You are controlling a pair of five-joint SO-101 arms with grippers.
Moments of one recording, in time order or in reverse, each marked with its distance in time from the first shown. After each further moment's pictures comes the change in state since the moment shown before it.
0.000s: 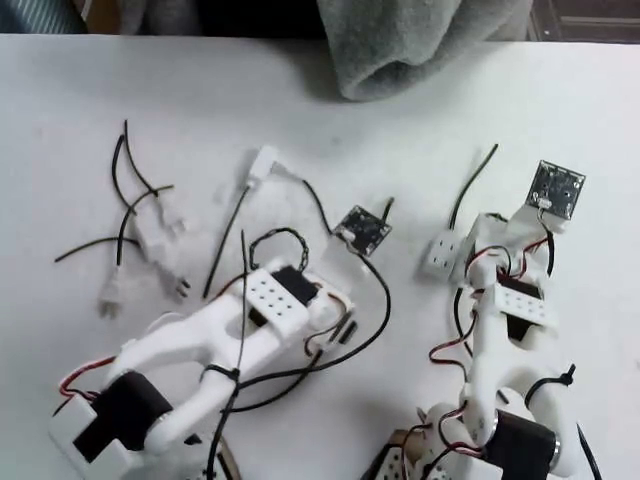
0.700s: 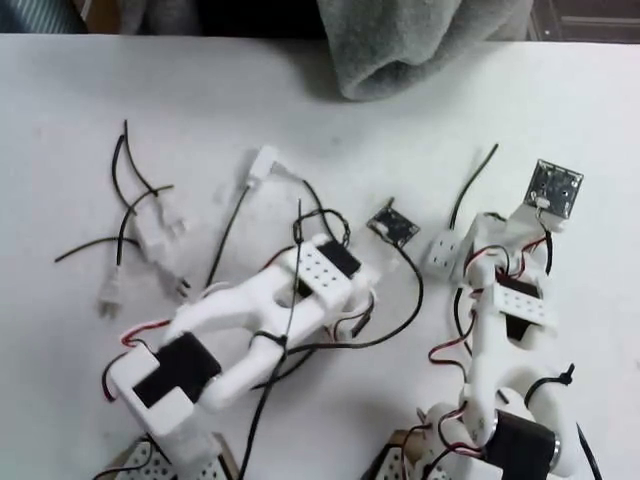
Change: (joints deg) left arm 1.9 18.7 -20.9 13.9 -0.7; right arm -0.4 0.0 0.0 0.0 -0.1
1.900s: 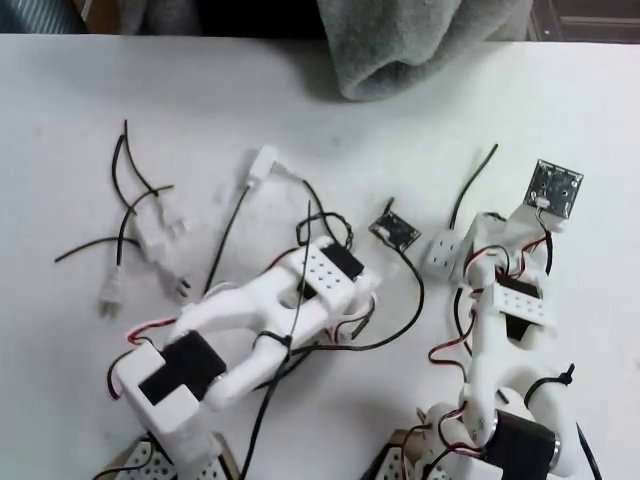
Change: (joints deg) left arm 0.8 0.7 0.0 0.3 -0.1; right arm 0.0 0.0 0.0 0.0 0.0
